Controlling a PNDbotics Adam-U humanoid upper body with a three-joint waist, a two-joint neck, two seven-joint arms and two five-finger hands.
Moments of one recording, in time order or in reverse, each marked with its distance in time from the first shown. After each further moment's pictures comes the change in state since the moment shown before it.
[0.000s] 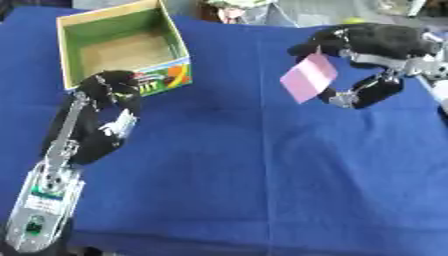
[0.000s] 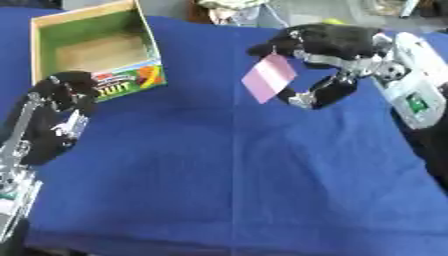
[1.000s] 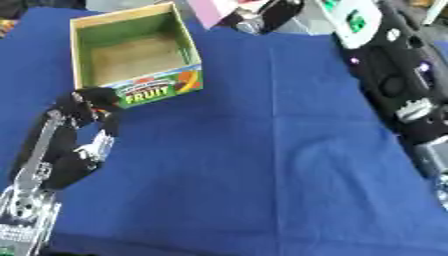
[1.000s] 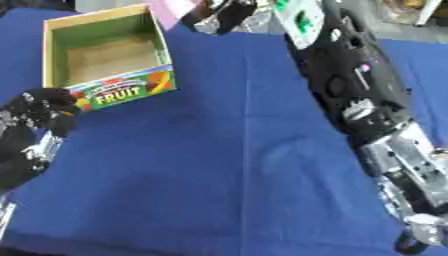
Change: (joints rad) left arm -0.060 -0.010 -0.079 -0.001 0.044 -0.015 -0.069; right arm -0.317 0.326 -0.214 0.429 0.258 0.015 -0.060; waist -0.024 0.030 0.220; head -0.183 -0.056
